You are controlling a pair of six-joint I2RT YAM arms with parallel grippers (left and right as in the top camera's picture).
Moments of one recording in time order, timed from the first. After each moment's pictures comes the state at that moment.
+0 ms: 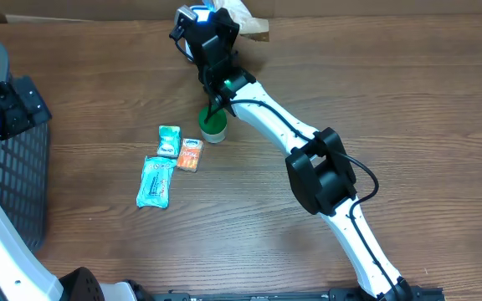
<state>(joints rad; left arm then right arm) 0.47 1.56 2.12 -1.57 0.09 -0.05 0.64 2.58 2.27 0.04 0.77 -1.04</state>
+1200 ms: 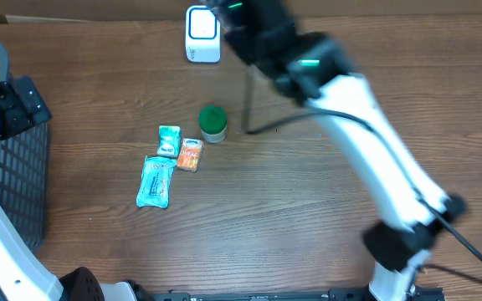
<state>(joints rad) 0.47 1.56 2.12 -1.57 0.09 -0.05 0.58 1.93 2.27 -0.93 0.25 -0.24</state>
